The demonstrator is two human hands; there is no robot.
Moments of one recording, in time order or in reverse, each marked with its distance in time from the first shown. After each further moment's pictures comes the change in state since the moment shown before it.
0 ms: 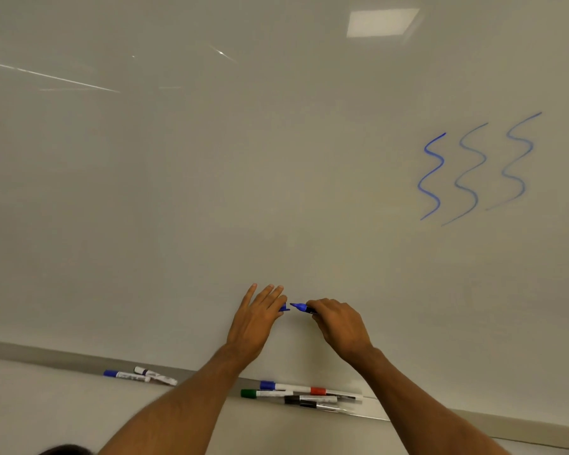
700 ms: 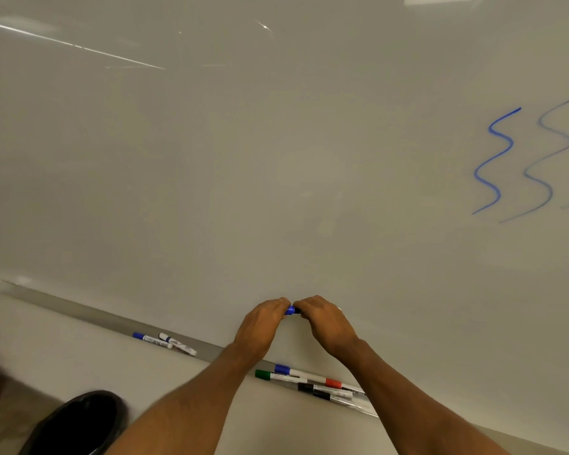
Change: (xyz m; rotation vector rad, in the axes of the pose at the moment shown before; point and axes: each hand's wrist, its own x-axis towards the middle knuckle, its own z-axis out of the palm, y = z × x) left_hand -0.030 0.002 0.017 -0.443 -0.064 -0.369; right_hand 0.025 -0.025 0.054 0.223 -0.167 -0.175
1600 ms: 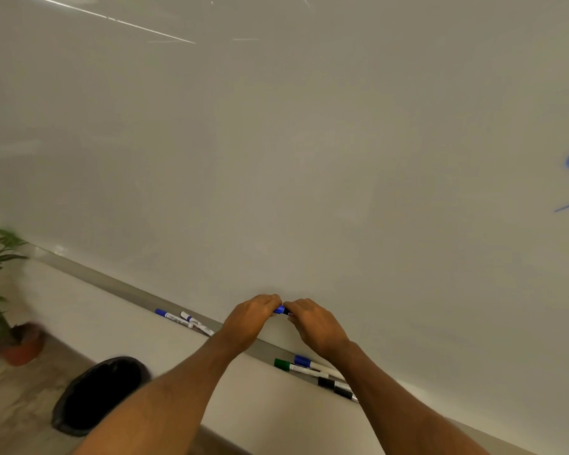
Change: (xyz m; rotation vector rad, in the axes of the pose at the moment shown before) left_hand -0.010 -0.085 -0.005 0.197 -0.209 -0.009; right_hand 0.033 -0.020 0.069 0.010 -0.163 -0.071
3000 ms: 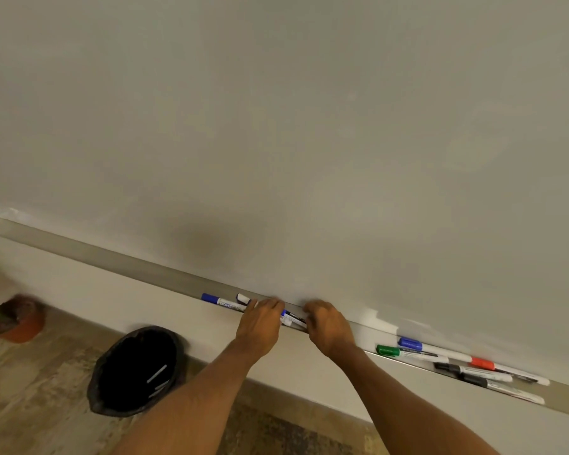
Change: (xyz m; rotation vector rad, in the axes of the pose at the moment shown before) left_hand -0.016 -0.259 0.102 0.090 -0.243 -0.057; right_hand 0.134 -0.084 0.219 0.151 -0.150 0.504
